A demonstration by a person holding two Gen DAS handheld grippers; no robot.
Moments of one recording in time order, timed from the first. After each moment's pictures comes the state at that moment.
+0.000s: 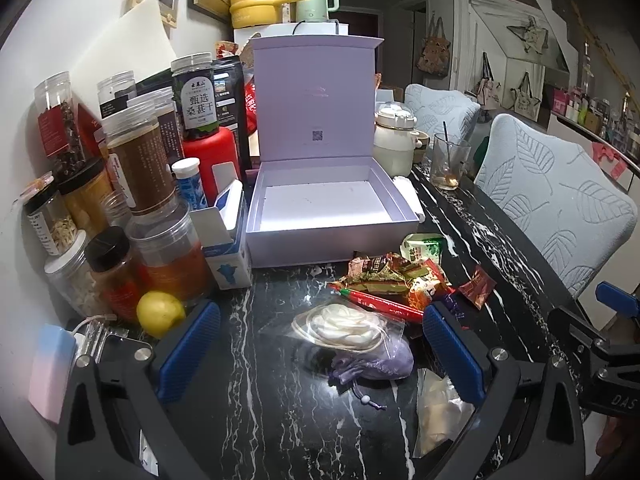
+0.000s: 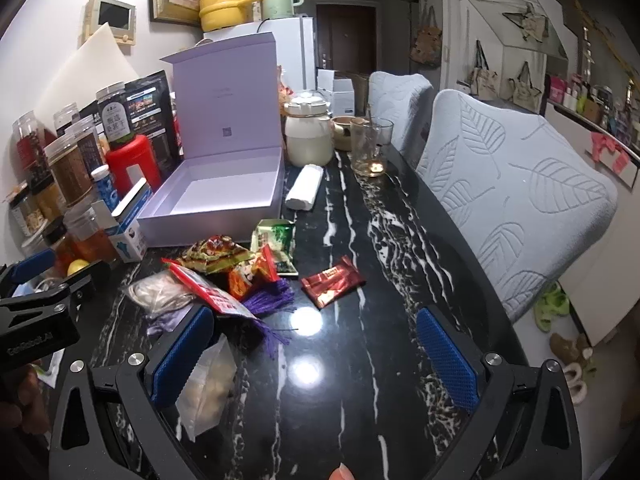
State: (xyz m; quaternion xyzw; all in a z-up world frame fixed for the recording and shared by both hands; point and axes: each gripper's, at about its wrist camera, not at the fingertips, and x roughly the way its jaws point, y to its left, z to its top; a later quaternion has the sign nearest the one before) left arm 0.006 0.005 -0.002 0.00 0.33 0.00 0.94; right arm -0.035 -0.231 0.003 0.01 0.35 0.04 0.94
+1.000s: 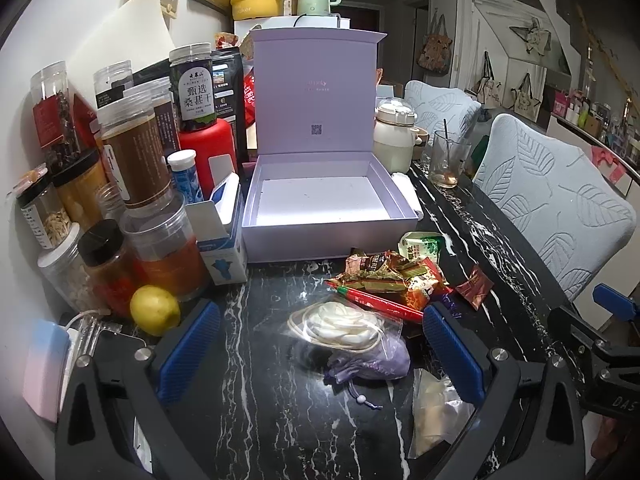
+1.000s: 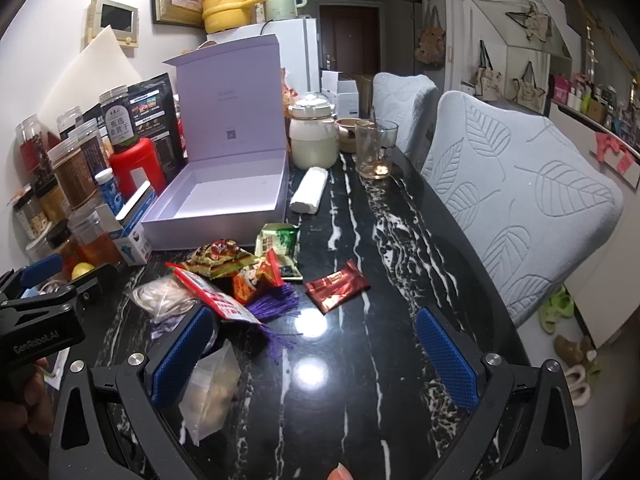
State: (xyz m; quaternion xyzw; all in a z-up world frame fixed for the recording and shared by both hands) left arm 0.012 0.008 -0.004 -0.01 0.34 -0.01 0.94; right arm -0.031 -0.231 0.006 0.01 0.35 0.05 0.94
